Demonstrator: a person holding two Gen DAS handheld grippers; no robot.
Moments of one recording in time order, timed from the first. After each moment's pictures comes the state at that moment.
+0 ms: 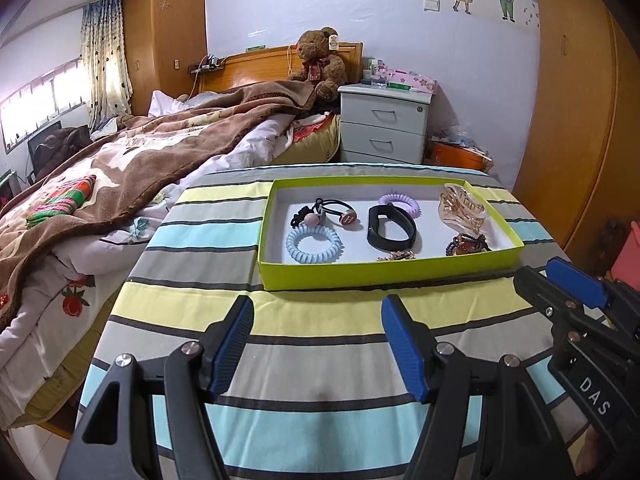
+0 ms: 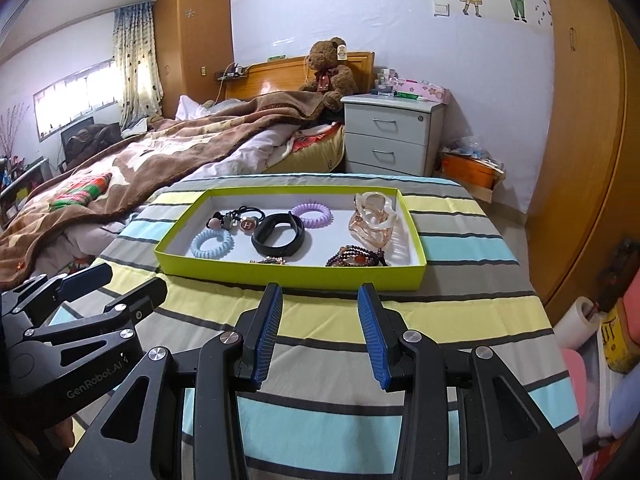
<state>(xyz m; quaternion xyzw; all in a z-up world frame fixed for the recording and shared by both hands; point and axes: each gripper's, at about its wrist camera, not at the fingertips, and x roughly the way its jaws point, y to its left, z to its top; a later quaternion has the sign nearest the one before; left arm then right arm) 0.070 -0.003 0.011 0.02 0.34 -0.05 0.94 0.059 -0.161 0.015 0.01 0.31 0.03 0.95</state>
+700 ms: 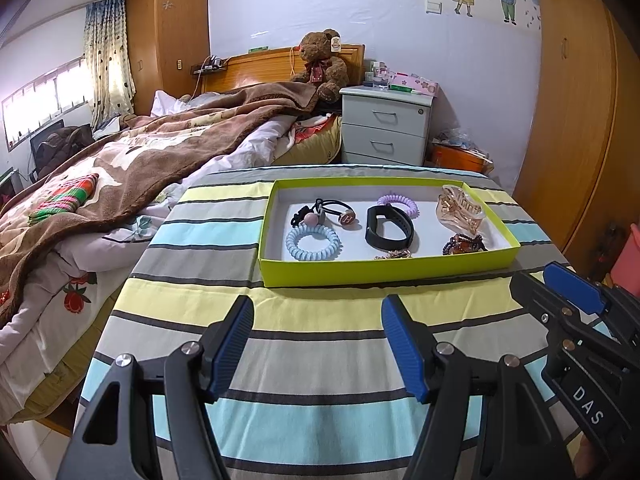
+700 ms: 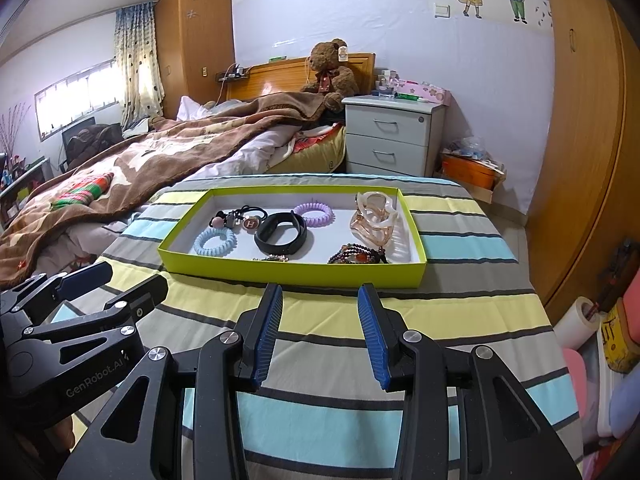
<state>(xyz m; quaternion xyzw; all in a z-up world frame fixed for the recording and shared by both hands) 0.062 -0.003 0.014 0.02 0.34 -0.04 0.94 0.055 -0.162 0.016 0.01 0.31 0.03 0.95</state>
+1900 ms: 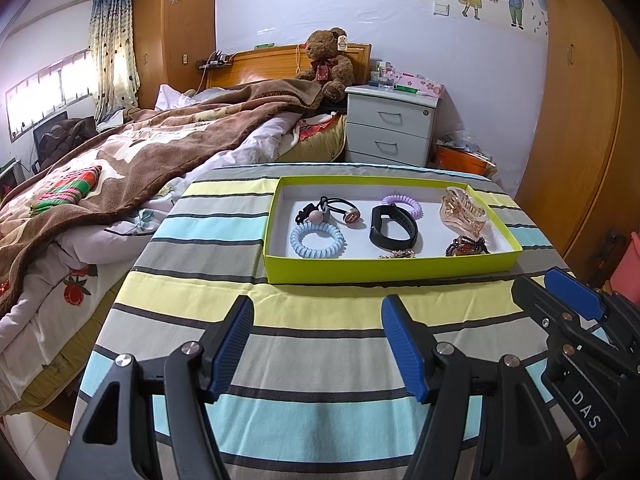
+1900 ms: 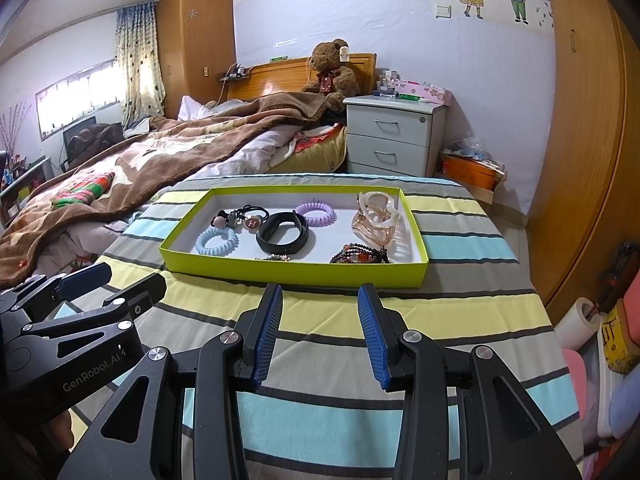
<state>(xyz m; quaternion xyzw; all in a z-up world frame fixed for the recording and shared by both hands) 0.064 -0.003 0.014 0.00 0.34 -0.04 0.94 0.052 -0.160 0.017 0.01 0.31 0.03 0.95</state>
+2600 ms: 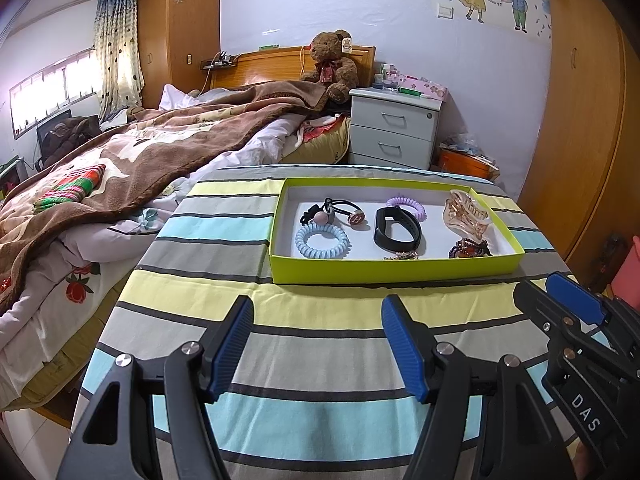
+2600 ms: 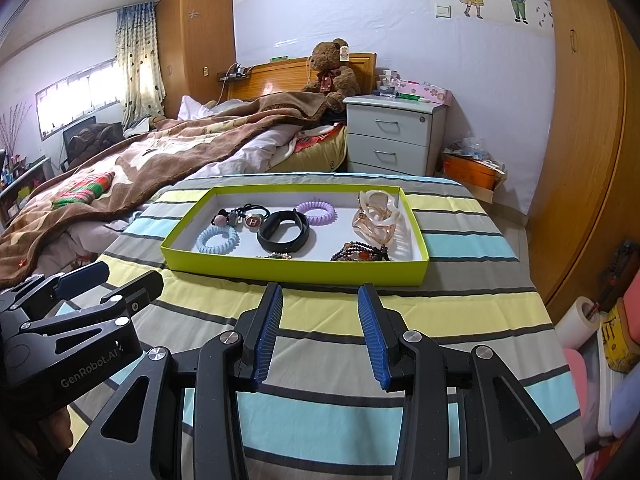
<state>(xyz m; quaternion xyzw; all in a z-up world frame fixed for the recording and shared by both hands) 0.062 -0.001 0.011 0.00 0.34 -0.03 0.94 0.051 -0.160 0.017 0.01 0.31 0.03 0.95</state>
